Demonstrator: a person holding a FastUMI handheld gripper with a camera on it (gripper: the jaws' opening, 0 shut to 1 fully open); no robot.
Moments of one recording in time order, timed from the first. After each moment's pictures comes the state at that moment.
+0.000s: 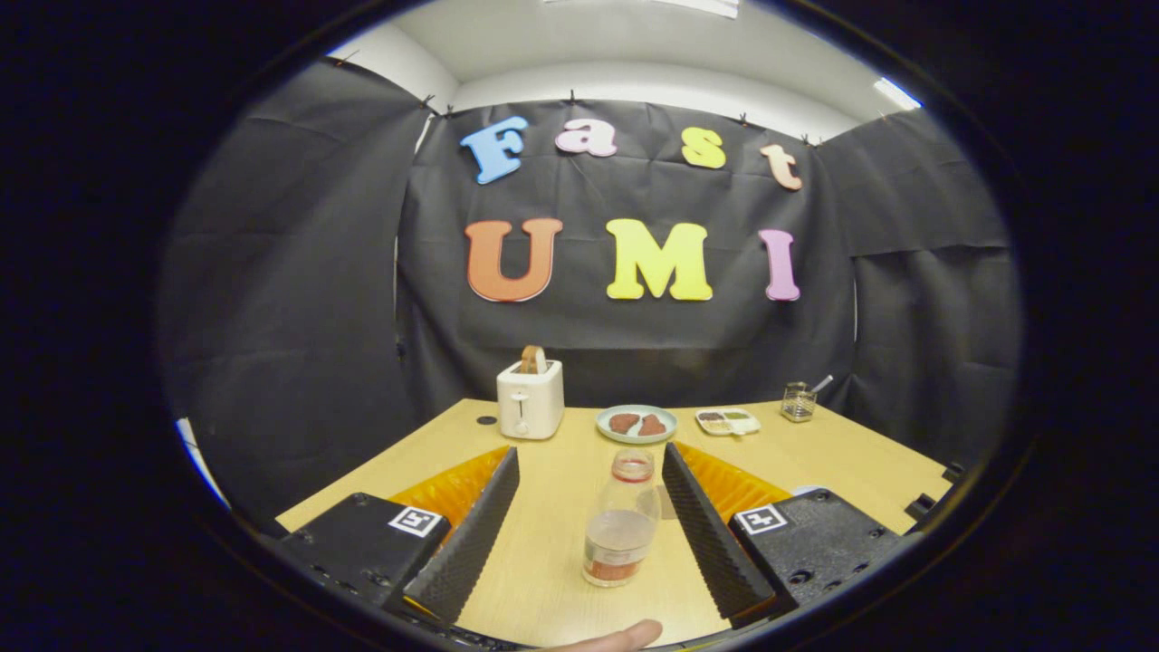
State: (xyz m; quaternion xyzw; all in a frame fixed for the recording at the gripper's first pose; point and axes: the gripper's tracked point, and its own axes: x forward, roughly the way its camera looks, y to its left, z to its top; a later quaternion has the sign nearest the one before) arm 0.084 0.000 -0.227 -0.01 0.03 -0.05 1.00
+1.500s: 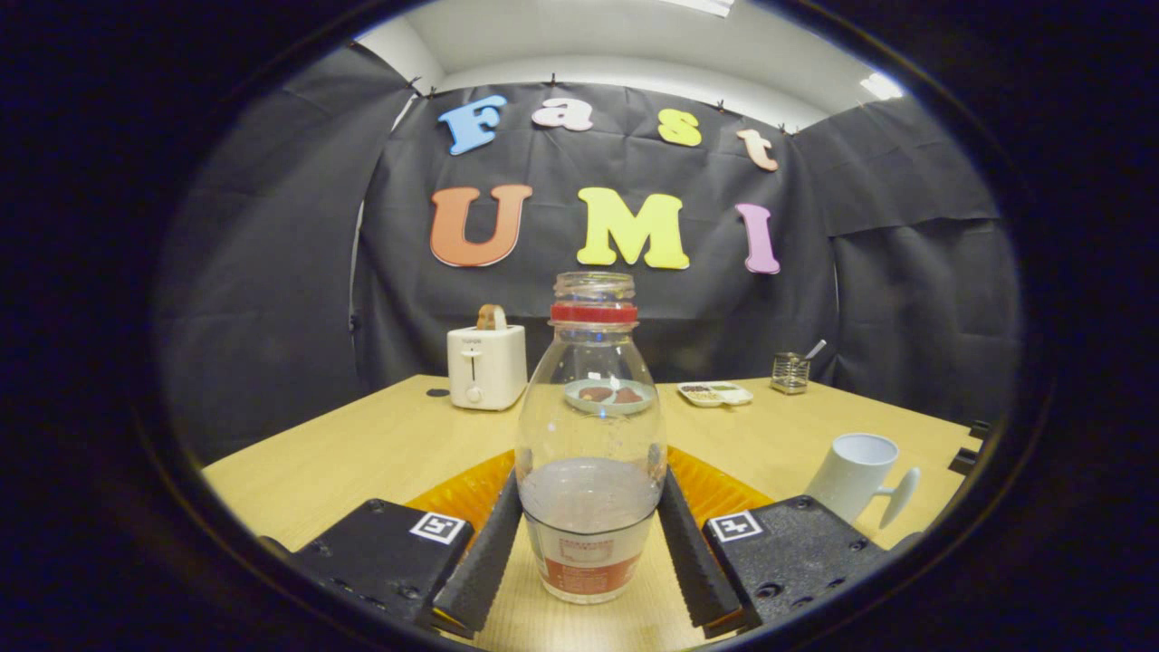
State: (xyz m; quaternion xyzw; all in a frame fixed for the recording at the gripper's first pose) arm 0.160 -0.033 -0.332 -0.02 0.02 -0.09 1.00
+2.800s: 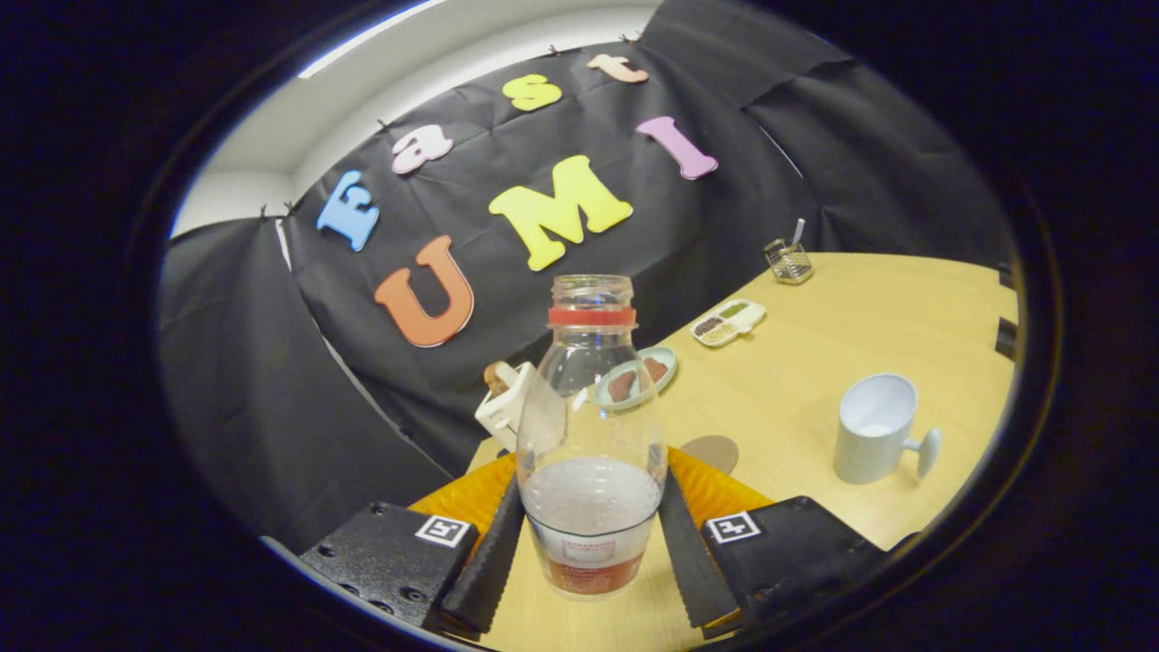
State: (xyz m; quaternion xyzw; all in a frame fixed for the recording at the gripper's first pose) arm 0.154 -0.080 -0.247 0.32 0.07 -0.05 0.94
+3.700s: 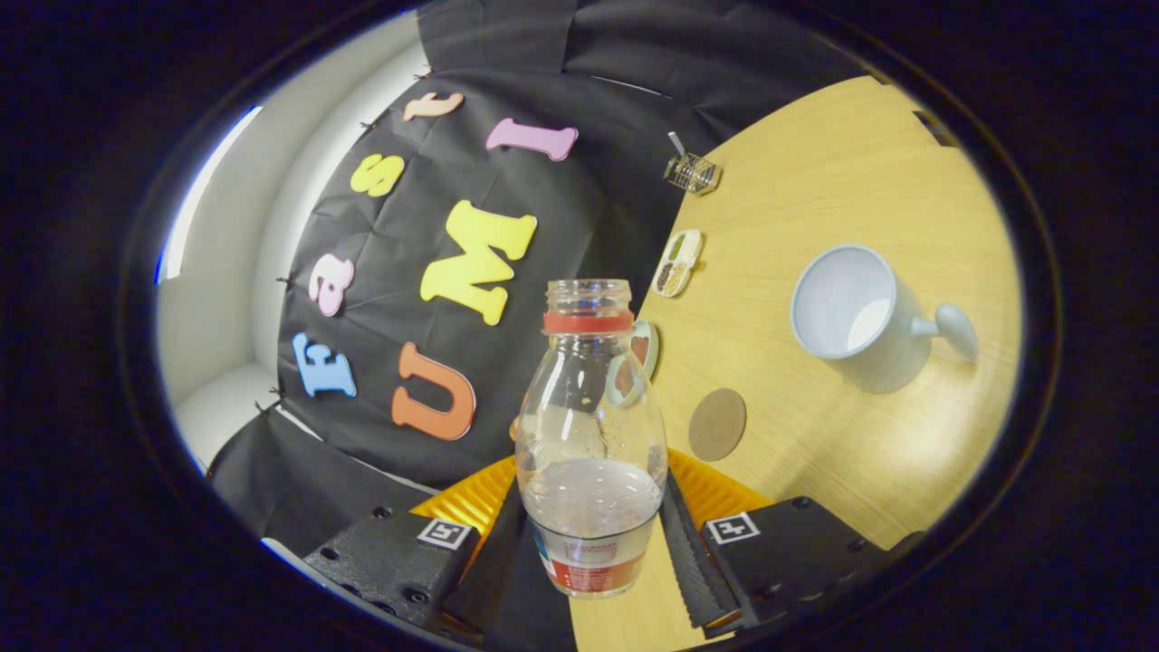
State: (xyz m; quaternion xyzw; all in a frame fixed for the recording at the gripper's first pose) arm 0.153 -0.136 -0.264 0.58 0.05 -0.03 0.81
